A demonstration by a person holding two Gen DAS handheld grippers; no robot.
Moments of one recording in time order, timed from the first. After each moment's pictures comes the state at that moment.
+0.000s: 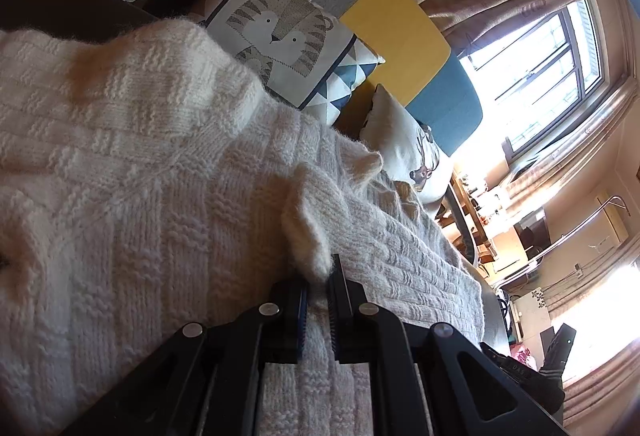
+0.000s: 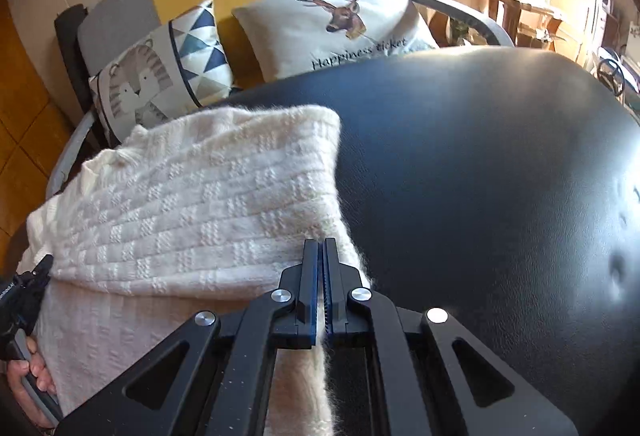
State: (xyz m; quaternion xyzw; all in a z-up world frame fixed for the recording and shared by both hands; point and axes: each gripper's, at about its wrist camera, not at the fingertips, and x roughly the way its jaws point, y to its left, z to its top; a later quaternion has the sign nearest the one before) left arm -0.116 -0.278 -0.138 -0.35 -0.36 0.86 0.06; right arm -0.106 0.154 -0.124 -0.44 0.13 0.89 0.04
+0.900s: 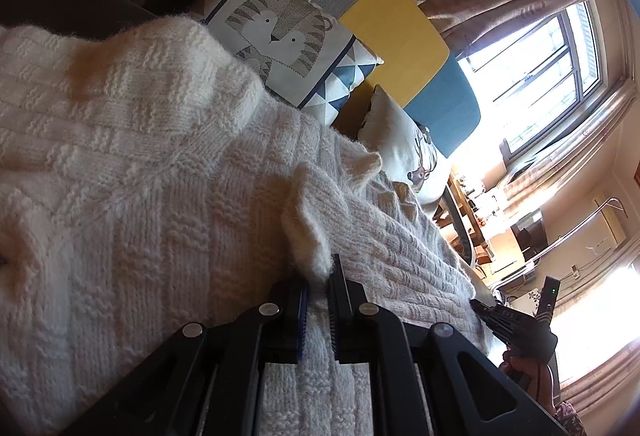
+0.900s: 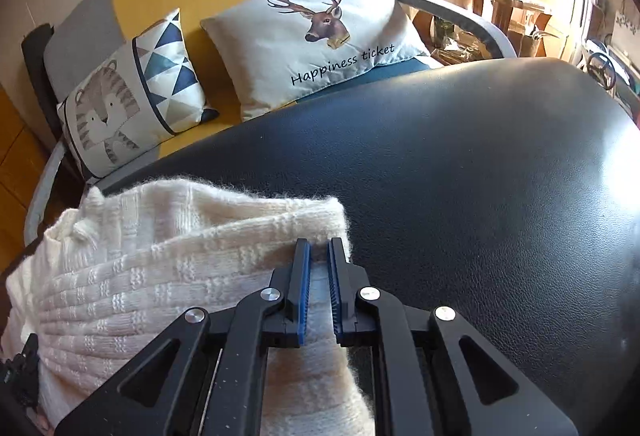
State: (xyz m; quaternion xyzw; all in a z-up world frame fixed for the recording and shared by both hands) left arm -0.118 -0.278 -0.138 -0.34 -0.37 0.86 0.06; right arm -0.182 0.152 -0.119 -0.44 0.14 0.88 0.09
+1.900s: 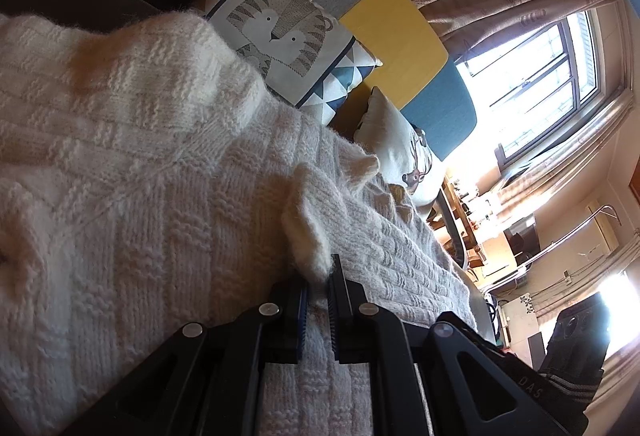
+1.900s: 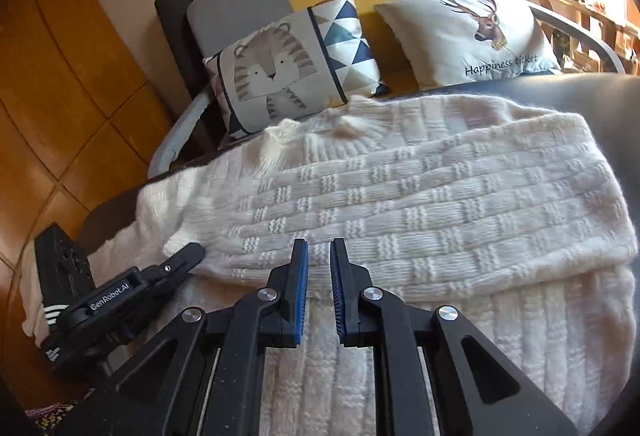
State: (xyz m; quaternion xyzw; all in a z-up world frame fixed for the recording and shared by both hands) left arm -0.117 -0.284 -0.139 -0.34 -0.38 0.86 0.07; right arm -0.114 -0.040 -0.111 -0.41 0.13 0.89 -0.13
